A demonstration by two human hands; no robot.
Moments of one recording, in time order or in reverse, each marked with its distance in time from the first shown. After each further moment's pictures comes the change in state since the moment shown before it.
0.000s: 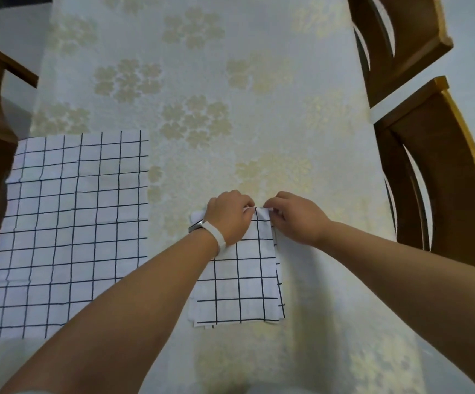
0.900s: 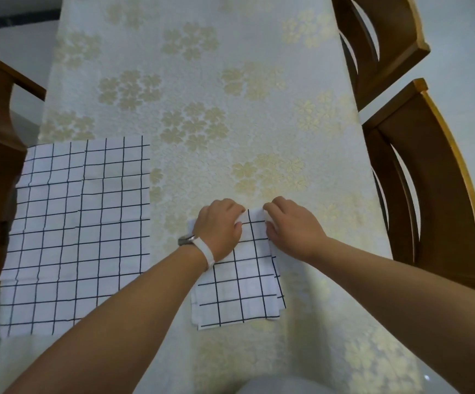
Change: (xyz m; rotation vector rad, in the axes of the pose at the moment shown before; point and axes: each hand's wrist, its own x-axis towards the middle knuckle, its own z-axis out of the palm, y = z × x) left_hand -0.044 -0.003 -0.002 0.110 0.140 0.141; right_hand -0.037 -0.021 0.010 -0.234 0.138 -0.048
